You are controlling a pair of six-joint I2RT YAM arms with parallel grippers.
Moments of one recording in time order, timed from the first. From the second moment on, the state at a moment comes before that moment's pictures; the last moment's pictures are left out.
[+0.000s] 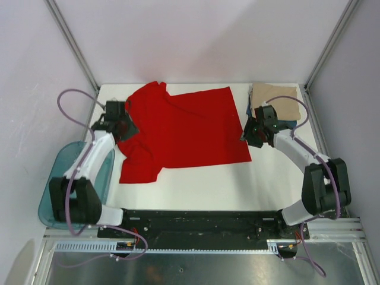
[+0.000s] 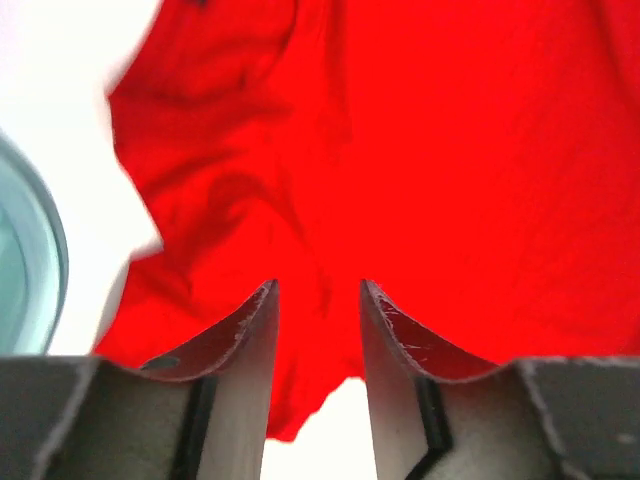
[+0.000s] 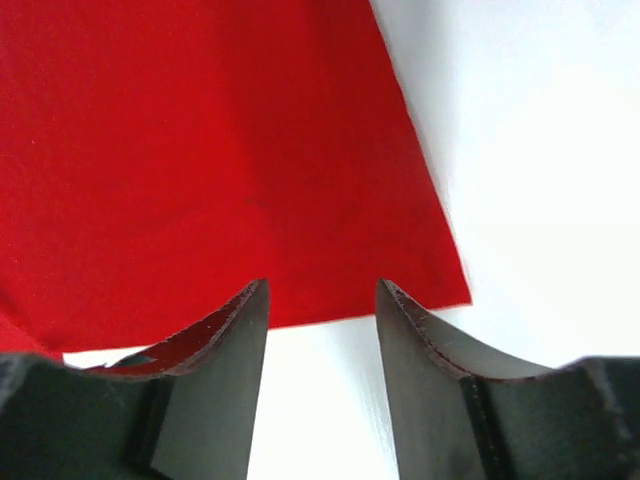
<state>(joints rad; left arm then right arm) -0.04 1.45 1.18 -0.59 -0.11 -0.56 0.26 1.54 1.07 -0.45 -0.03 0.62</state>
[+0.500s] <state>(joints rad) -0.18 0.93 0.68 -0.70 -0.18 -0.73 0.15 1.40 0.79 -0.49 -0.04 0.62</state>
